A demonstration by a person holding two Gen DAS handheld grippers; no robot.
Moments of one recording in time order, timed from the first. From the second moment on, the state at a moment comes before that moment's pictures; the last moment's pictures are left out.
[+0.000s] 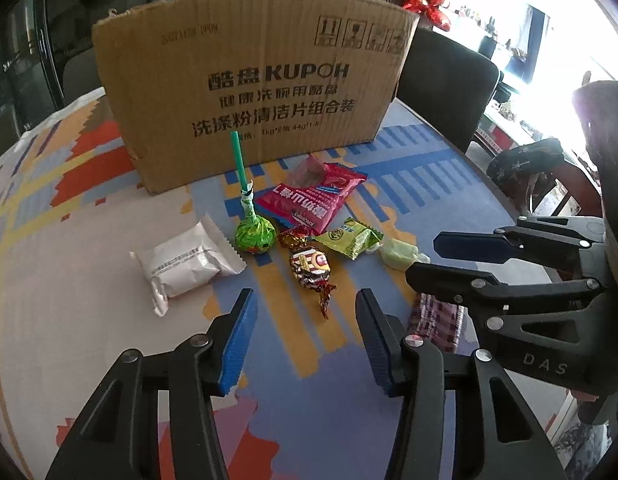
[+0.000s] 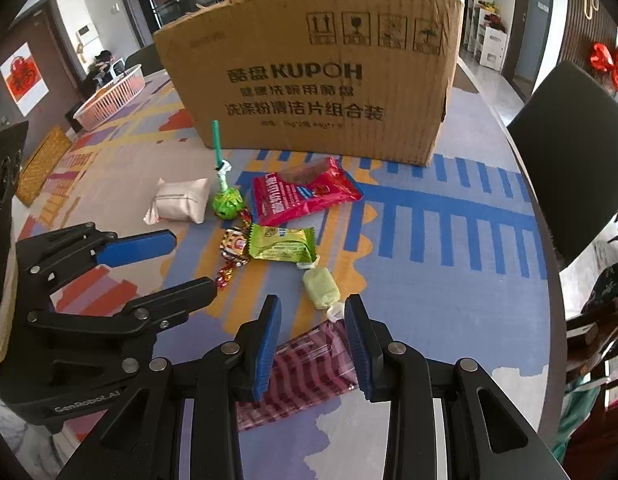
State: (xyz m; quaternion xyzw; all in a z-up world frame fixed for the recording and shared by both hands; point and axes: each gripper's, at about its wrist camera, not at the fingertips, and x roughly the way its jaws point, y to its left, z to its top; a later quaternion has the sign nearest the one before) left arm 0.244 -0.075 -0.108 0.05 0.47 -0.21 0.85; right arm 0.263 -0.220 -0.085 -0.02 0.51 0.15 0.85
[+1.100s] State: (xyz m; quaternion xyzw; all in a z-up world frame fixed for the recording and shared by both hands) left arm 0.276 -0.084 -0.124 0.02 0.50 -0.20 0.85; right arm 0.282 -0.213 -0.105 -0.02 0.51 0.14 0.85
